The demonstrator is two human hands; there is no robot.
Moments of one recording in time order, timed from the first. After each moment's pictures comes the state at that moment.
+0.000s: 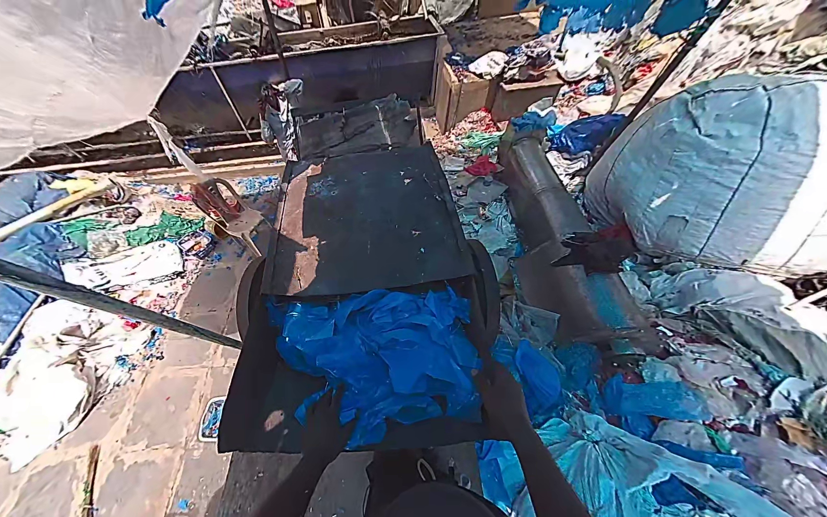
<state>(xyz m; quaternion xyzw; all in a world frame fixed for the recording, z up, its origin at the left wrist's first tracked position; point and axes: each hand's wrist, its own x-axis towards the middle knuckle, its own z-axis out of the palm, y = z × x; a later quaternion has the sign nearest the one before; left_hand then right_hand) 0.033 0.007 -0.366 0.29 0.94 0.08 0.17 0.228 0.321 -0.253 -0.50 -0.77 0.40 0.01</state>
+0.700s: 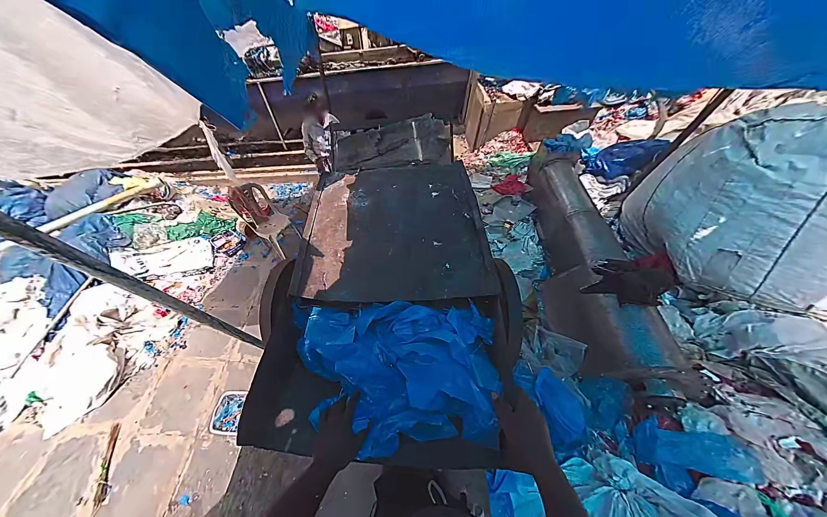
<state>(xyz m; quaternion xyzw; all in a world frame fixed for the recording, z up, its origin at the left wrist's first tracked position) 0.028 0.004 -0.393 0.29 0.94 0.08 0.16 0.227 0.319 -0.254 -0.51 -0.77 0.39 0.01</state>
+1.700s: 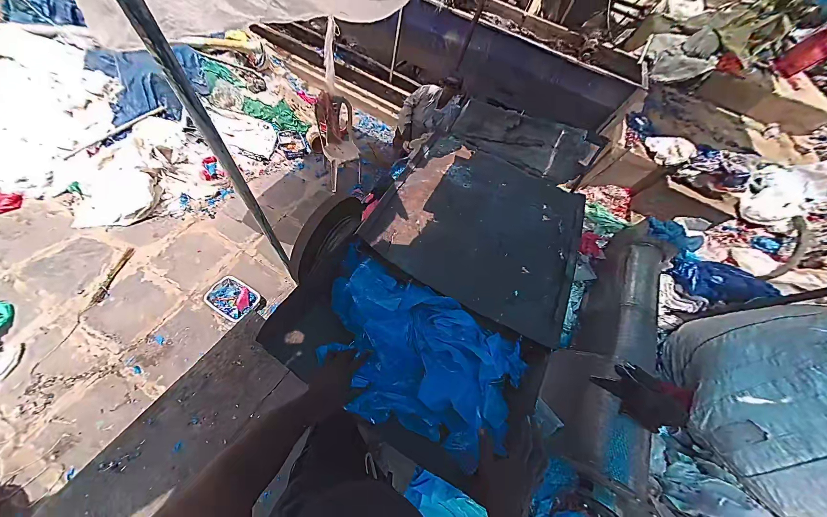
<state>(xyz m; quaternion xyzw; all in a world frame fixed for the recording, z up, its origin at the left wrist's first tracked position) 0.033 -0.003 -0.352 0.29 0.91 0.17 0.23 0.232 0.290 -0.267 -0.32 -0.92 0.16 0.19</state>
